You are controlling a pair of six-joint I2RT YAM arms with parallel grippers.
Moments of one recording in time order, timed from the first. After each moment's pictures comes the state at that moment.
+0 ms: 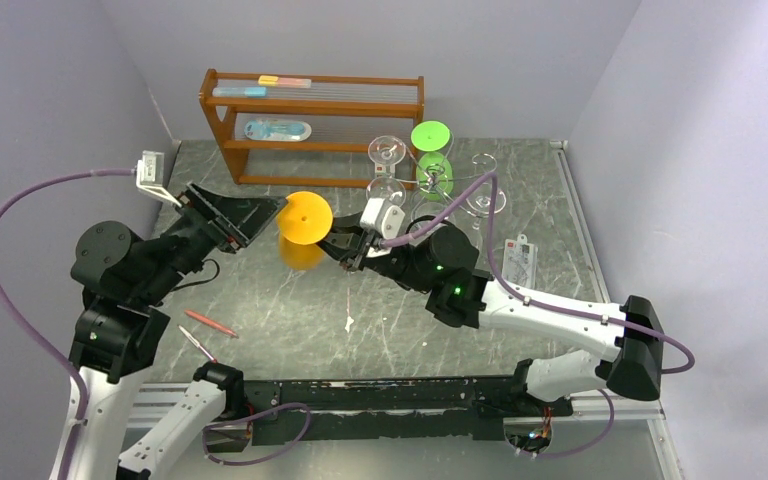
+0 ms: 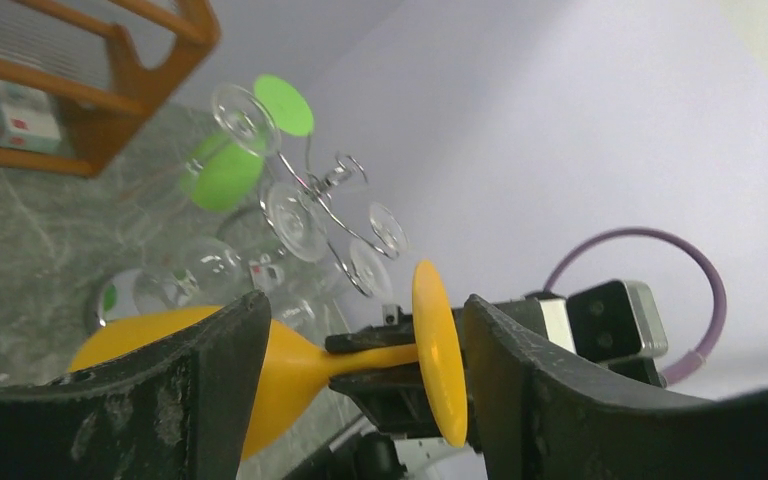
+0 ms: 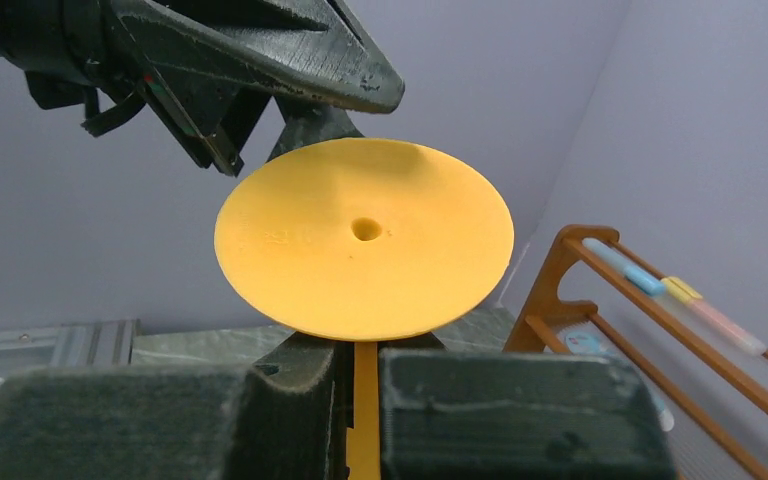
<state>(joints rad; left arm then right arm) -0.31 0.68 1.22 -0.41 0.33 -0.94 1.17 1.30 1.07 0.64 -0.09 -0.22</state>
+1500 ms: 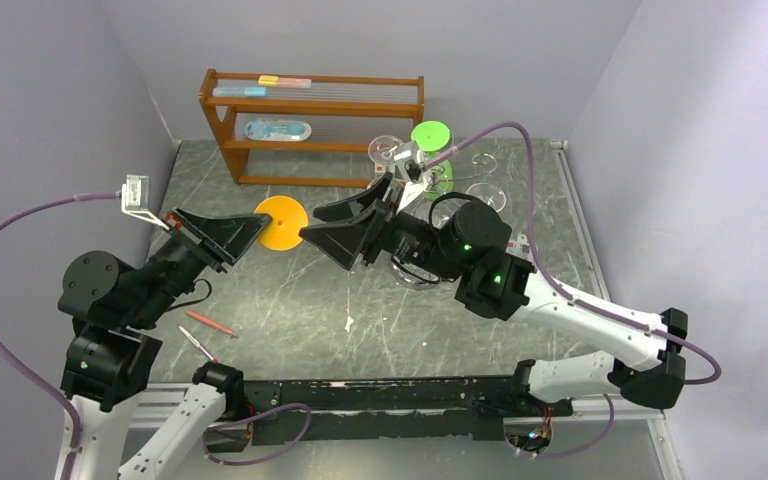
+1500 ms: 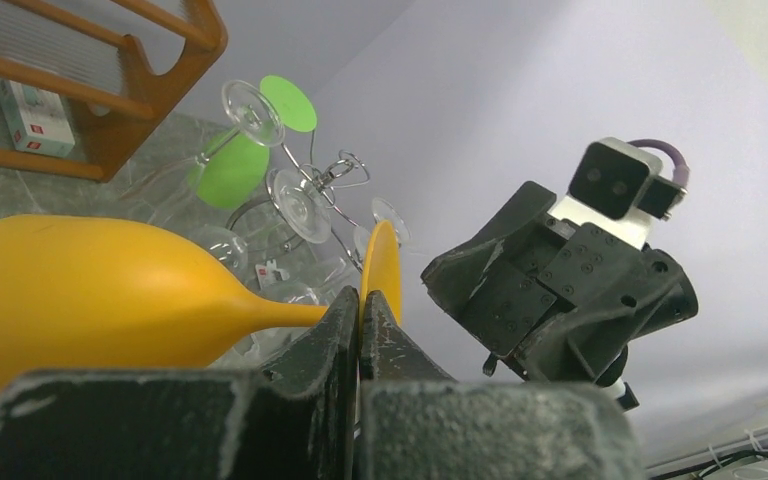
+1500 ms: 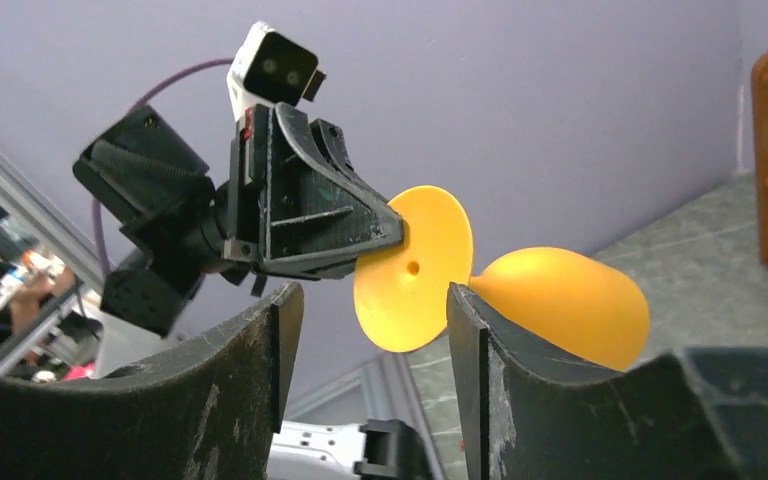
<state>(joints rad) -0.31 0.58 1.17 -0.43 0.33 -0.94 1.16 1.21 1.27 0.25 -0.07 0.42</state>
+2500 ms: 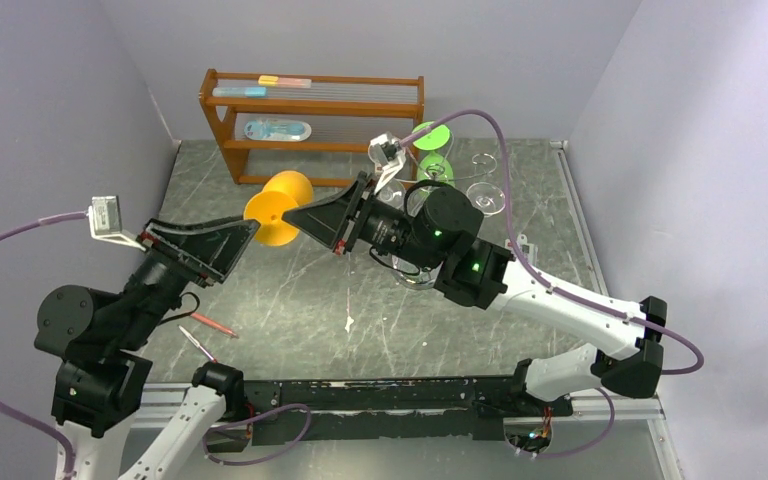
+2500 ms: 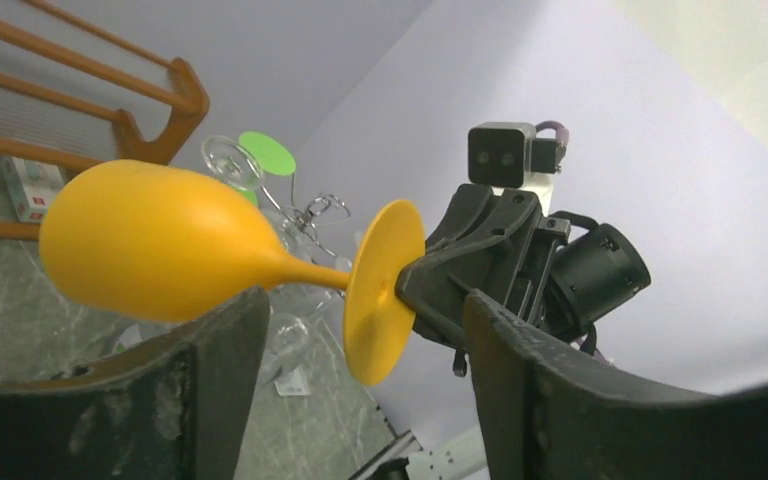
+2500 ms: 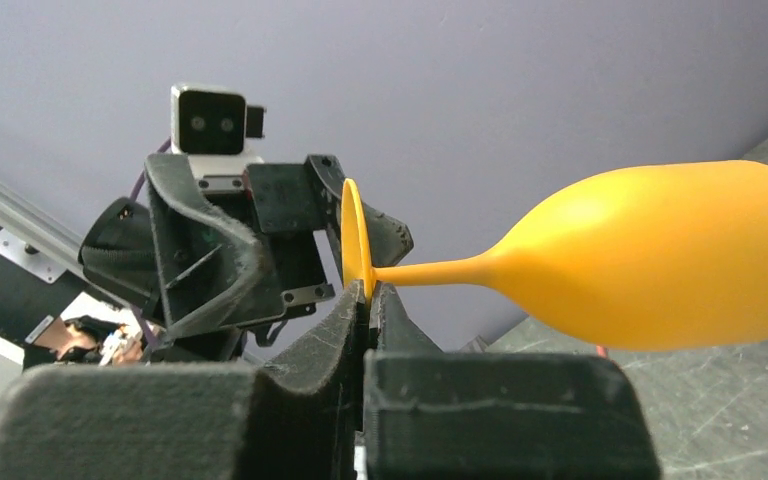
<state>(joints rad) -0.31 0.50 1.15 -0.37 0.30 -0.93 1.16 1.33 1.39 0.19 -0.04 0.72</state>
